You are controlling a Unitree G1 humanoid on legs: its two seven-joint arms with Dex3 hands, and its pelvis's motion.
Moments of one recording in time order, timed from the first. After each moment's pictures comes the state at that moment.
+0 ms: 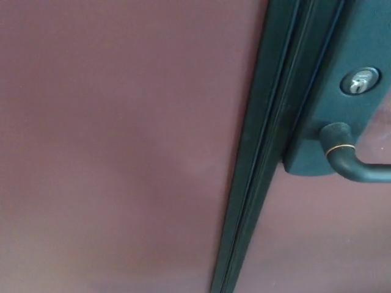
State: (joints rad) left_arm -0.19 0.52 0.11 1.34 0.08 -0.13 -0.12; right_arm -0.20 -0.23 -0.08 1.33 -0.18 -0.07 -0.16
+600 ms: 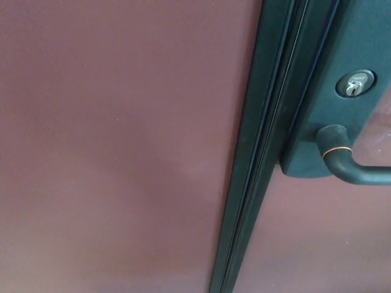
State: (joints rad) left_arm -0.17 0.52 0.08 1.34 0.11 -0.13 -0.10; right_arm -0.18 -0.23 -0.08 1.33 -0.18 -0.06 -0.15
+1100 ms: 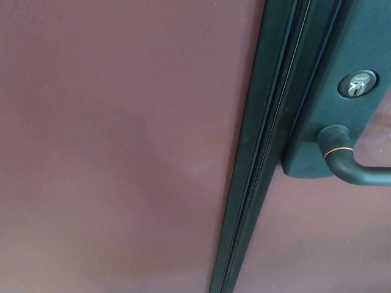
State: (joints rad) left_arm -0.17 0.52 0.03 1.34 0.13 -0.13 -0.12; right_arm -0.18 -0.23 -0.08 1.33 -0.18 -0.06 -0.14
